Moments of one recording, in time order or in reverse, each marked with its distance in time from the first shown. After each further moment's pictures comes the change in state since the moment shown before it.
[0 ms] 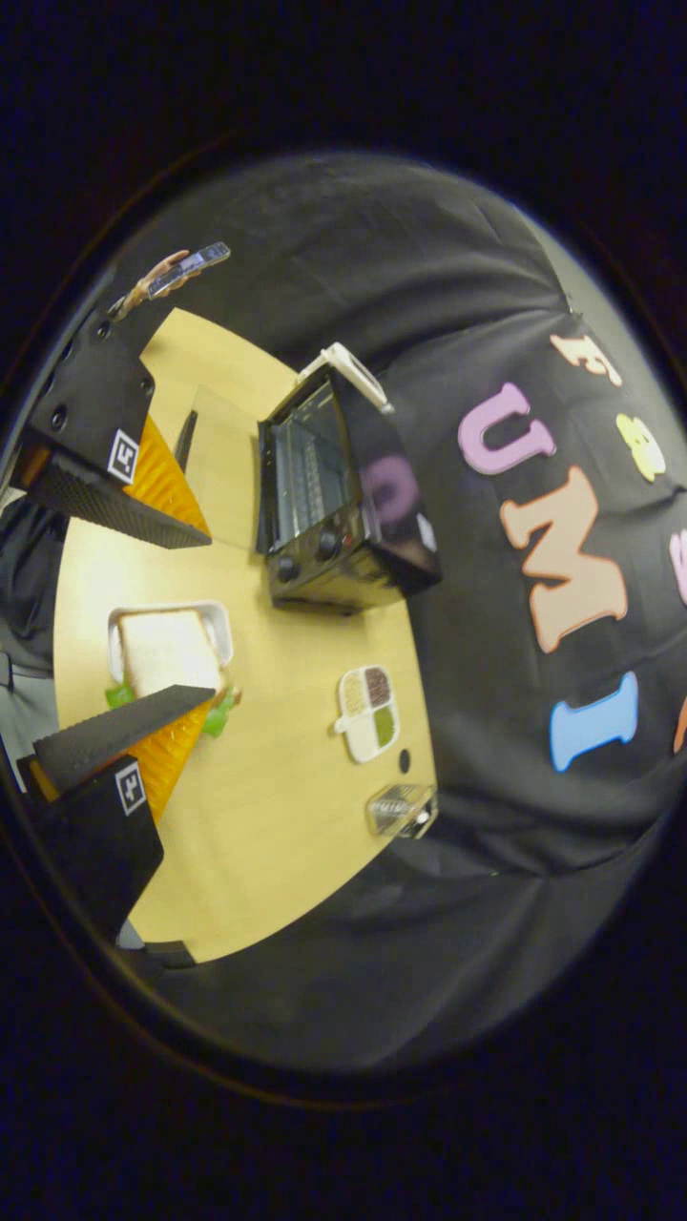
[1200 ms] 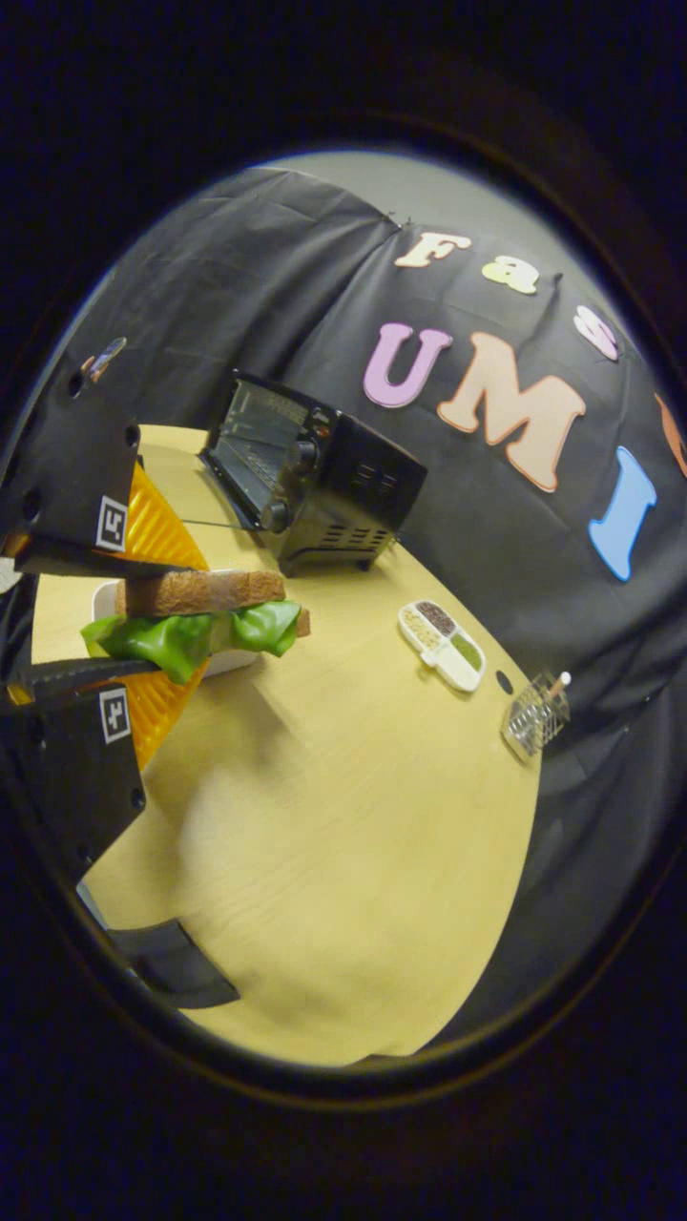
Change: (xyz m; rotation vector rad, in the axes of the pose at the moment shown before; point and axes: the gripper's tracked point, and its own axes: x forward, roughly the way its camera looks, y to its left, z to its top) arm 0.065 -0.049 -0.046 0.516 -0.012 0.178
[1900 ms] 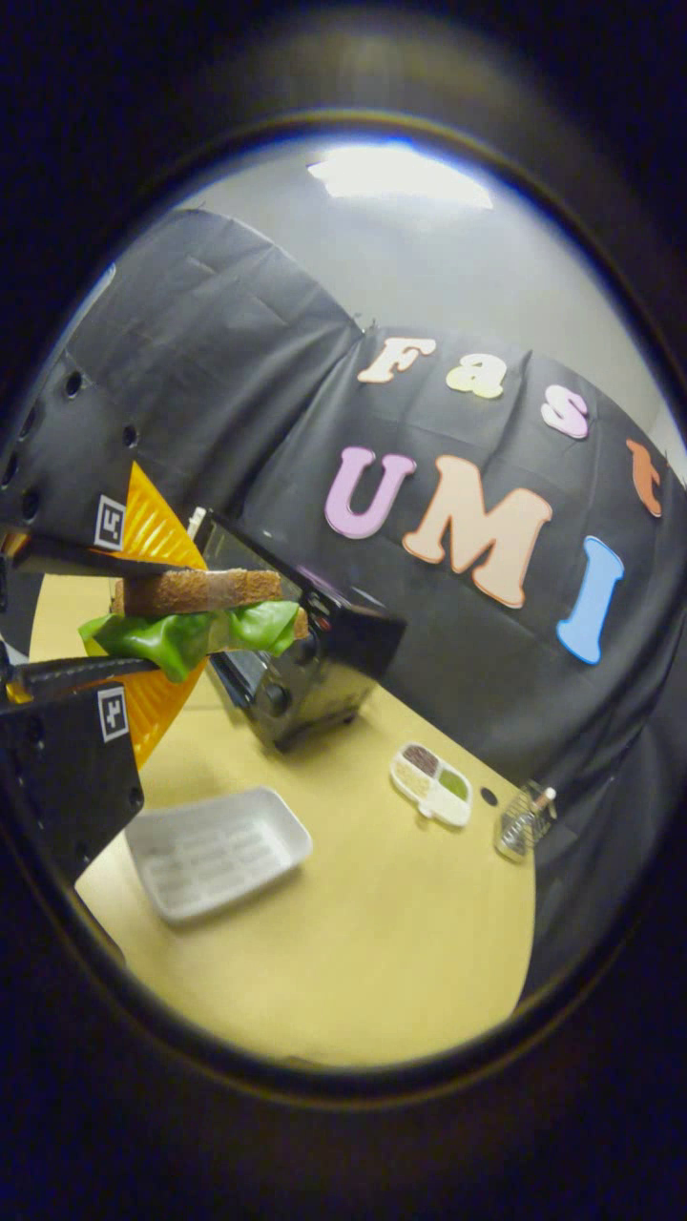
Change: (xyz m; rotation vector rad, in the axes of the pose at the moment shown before) arm -0.018 0.169 -0.055 0.092 -0.078 0.396
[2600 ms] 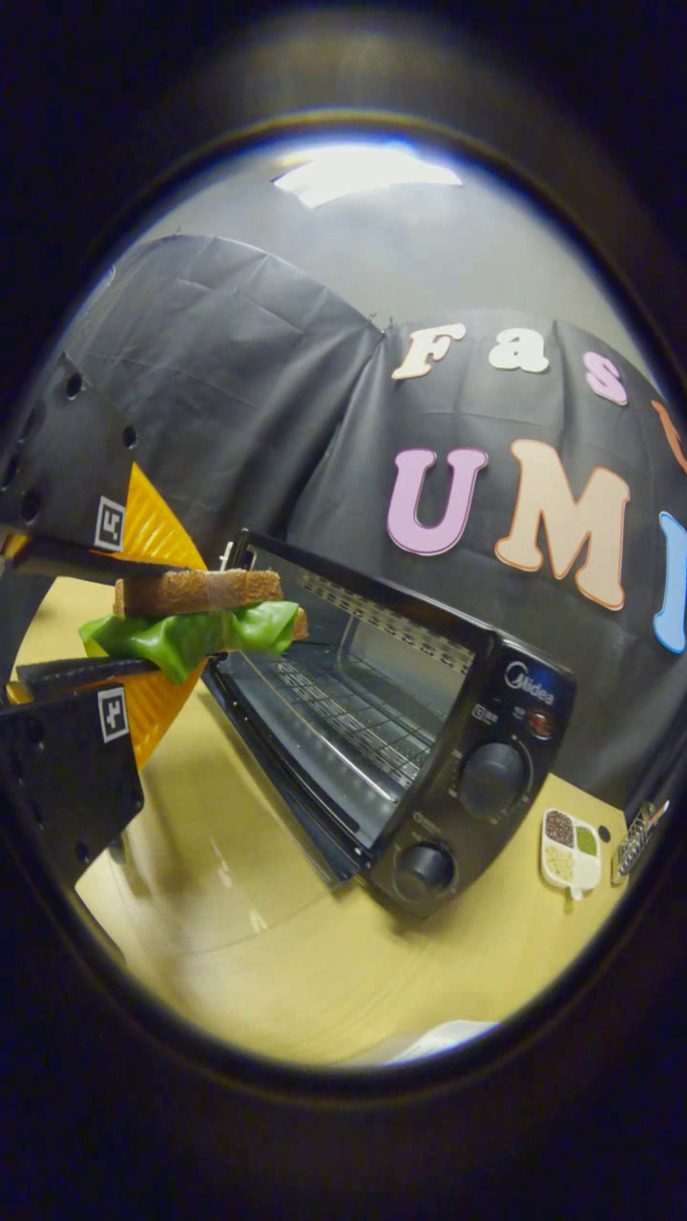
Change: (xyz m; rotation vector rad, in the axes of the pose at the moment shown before) arm 0.166 0.045 -0.095 0.103 0.142 0.044
